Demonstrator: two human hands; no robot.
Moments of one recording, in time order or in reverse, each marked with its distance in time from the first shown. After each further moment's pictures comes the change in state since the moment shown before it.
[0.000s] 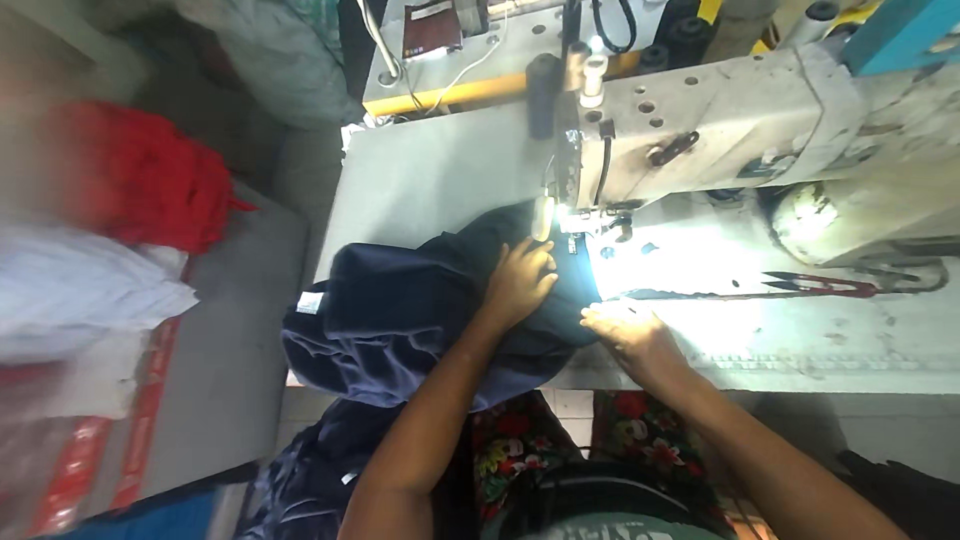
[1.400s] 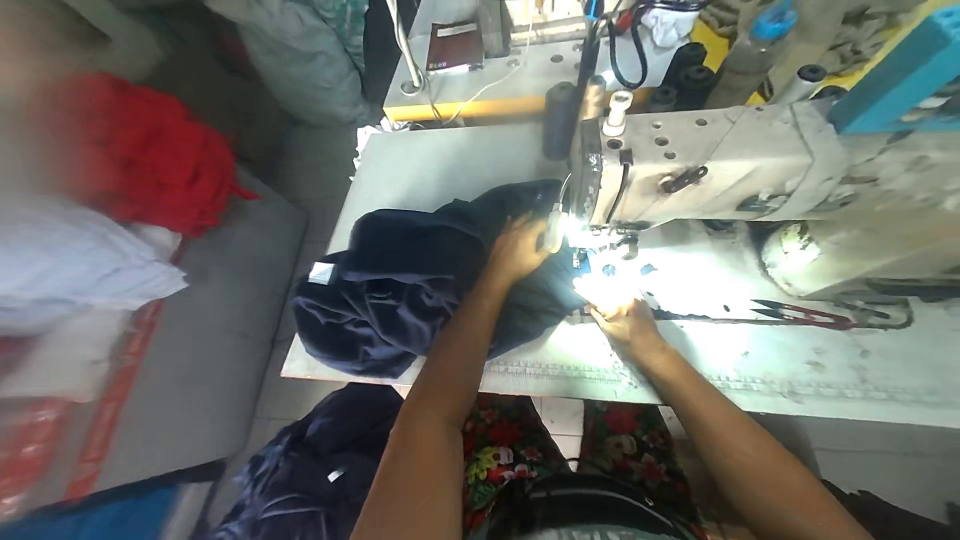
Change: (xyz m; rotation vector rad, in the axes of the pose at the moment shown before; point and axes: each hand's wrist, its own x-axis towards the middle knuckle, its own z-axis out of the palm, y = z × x) left_hand 0.060 -0.022 -0.024 -0.007 -0.026 -0.104; right_hand 0.044 0.026 0.014 0.011 -0.014 0.089
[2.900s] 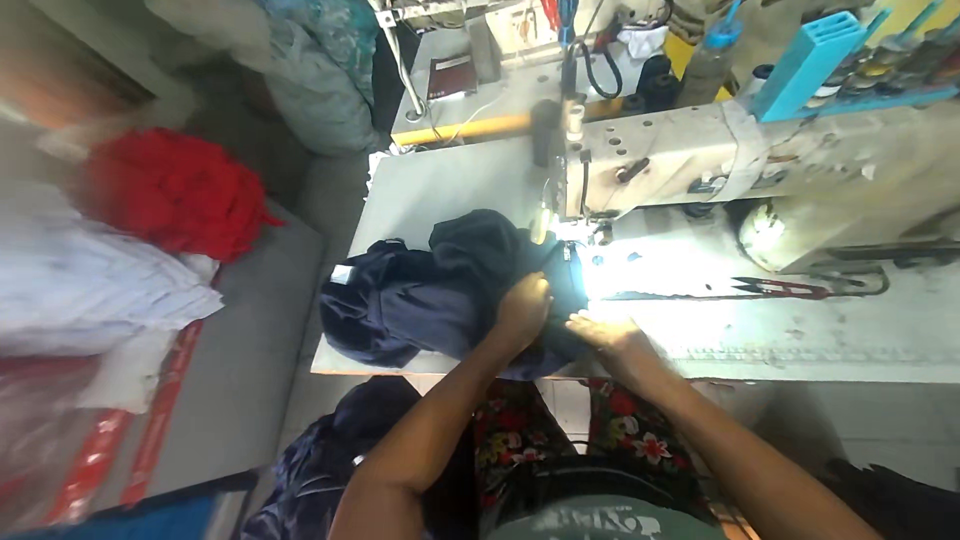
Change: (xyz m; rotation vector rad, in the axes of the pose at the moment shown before) left_hand -0.102 0.050 0.031 0.161 0.036 0.060; right_hand -0.057 -0.035 -0.012 0.059 -0.035 -0.075
